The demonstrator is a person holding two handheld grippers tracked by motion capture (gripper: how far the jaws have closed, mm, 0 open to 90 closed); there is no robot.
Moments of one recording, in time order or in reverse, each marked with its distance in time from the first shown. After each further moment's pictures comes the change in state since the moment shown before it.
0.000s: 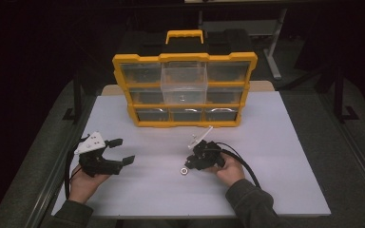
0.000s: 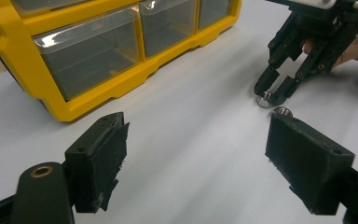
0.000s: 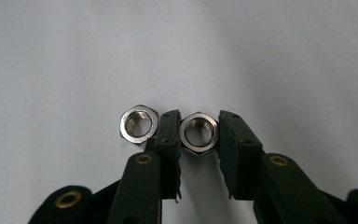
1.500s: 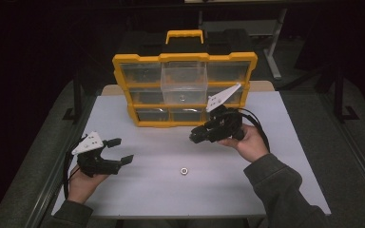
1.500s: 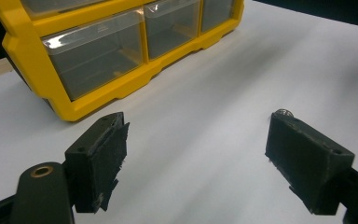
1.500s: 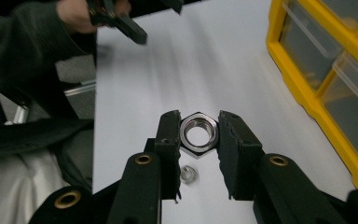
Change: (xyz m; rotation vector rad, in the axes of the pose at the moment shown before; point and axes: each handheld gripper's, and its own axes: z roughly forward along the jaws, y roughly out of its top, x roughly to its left) left arm 0.001 0.001 -0.003 -0.015 0.010 -0.012; right arm 0.000 0.064 -0.139 -0.191 0.134 0.000
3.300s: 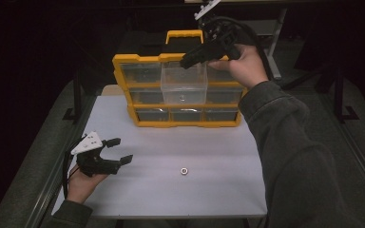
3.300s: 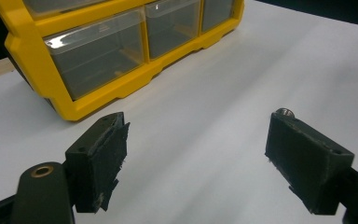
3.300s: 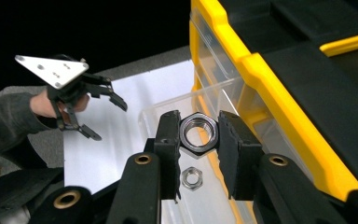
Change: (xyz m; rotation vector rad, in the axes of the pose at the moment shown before) left arm 0.002 0.000 -0.003 0.010 0.001 -0.001; right arm -0.044 0.158 -0.079 0.006 -0.167 -0.021
